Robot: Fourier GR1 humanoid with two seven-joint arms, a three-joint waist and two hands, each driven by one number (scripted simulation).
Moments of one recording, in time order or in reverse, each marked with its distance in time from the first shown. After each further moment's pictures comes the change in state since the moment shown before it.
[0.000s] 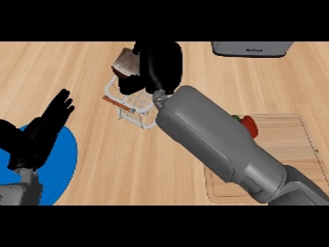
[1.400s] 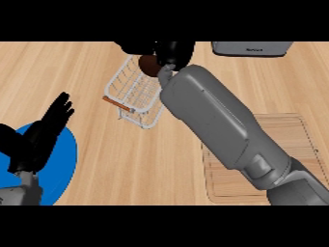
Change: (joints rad) left arm 0.020 -0.012 0.013 0.010 -0.010 -0.019 -0.024; right arm -0.083 -0.004 -0.187 0.098 -0.402 -0.510 -0.314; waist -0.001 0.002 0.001
